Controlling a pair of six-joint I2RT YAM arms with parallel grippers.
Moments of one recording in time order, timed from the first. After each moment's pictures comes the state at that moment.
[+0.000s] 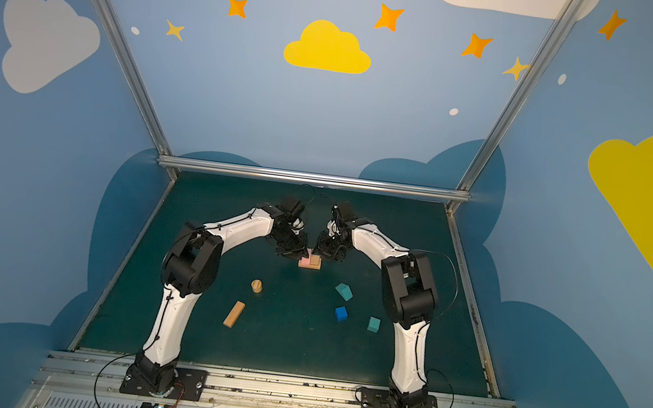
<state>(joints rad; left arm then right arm) -0.51 2.24 1.78 -0.78 0.38 -0.63 0.49 2.07 1.55 -0.63 -0.42 0.60</state>
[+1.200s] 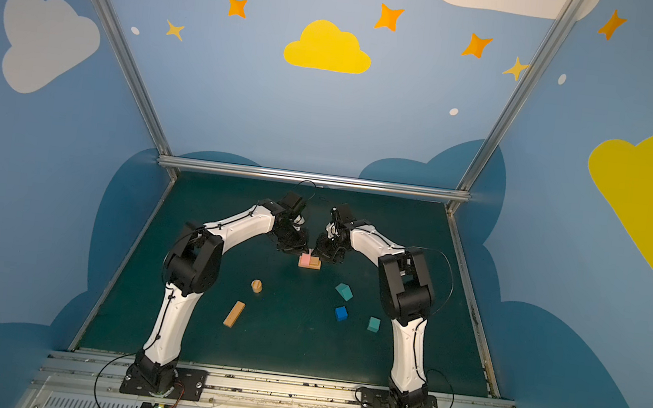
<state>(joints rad) -0.51 2.26 1.85 -0.82 0.34 -0.63 0.49 2.11 1.55 -0.61 -0.44 0.61</state>
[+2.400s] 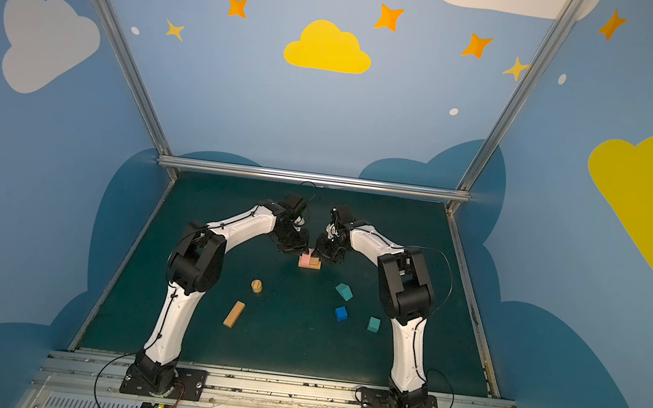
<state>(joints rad) -0.50 2.29 1.87 -0.82 0.33 -0.63 0.49 2.11 1.55 -0.61 -0.44 0.61</state>
